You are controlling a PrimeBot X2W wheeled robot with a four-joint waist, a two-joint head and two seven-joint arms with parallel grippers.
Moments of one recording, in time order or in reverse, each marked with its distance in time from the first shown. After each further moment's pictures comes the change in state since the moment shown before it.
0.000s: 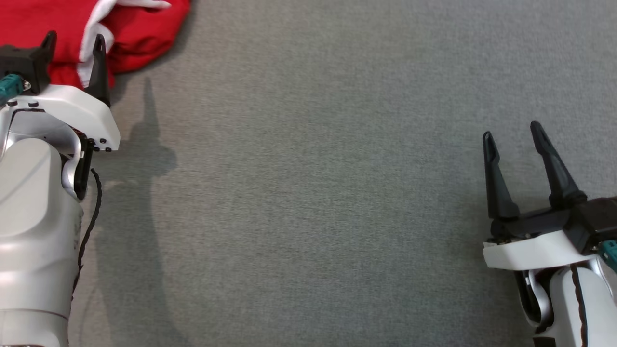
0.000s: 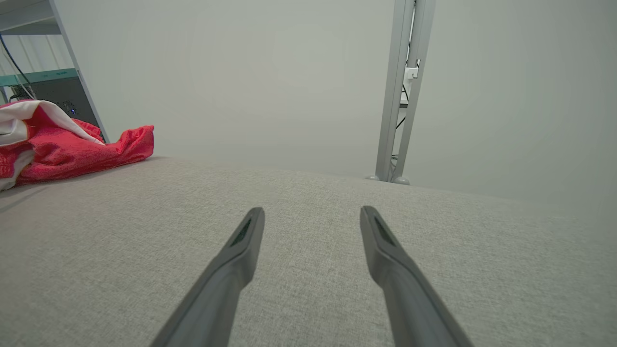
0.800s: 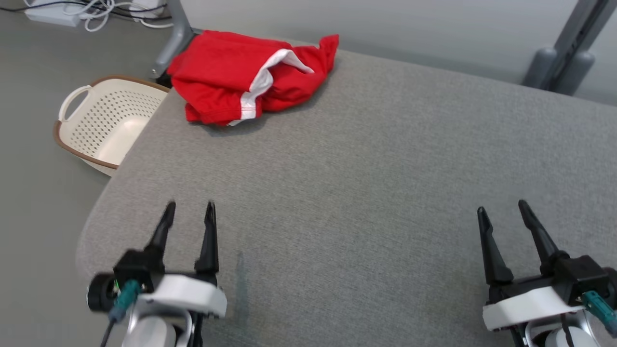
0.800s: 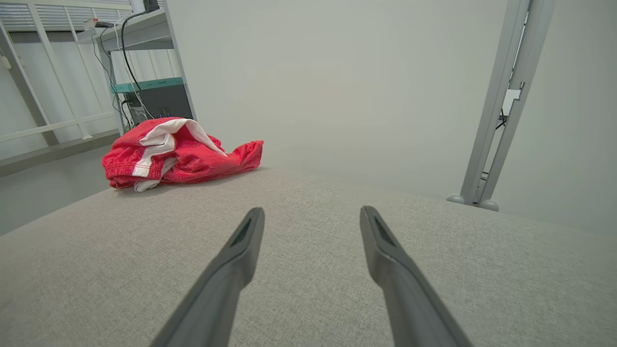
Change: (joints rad) left arm 0.733 -0.205 -0.074 -0.502 -0.080 0.105 -0.137; right arm 0.186 0.001 -0.007 0.082 0.049 0.000 0.000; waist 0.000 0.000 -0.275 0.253
